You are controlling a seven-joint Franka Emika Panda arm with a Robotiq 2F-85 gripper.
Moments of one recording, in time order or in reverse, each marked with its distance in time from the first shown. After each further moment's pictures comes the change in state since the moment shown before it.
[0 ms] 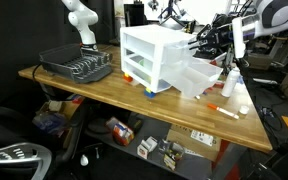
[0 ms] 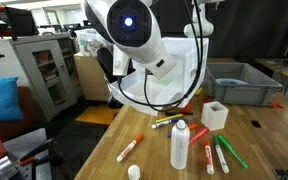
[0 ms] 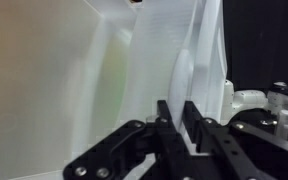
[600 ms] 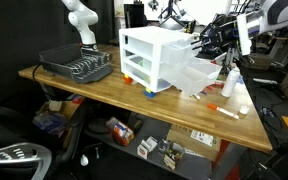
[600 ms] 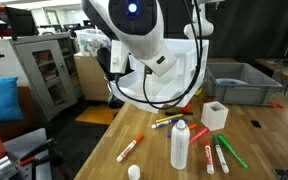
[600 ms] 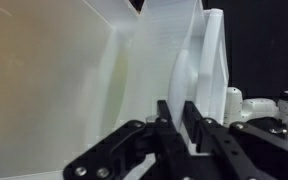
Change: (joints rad) arm -0.016 -0.031 0.000 -0.013 -0.118 0.000 0.089
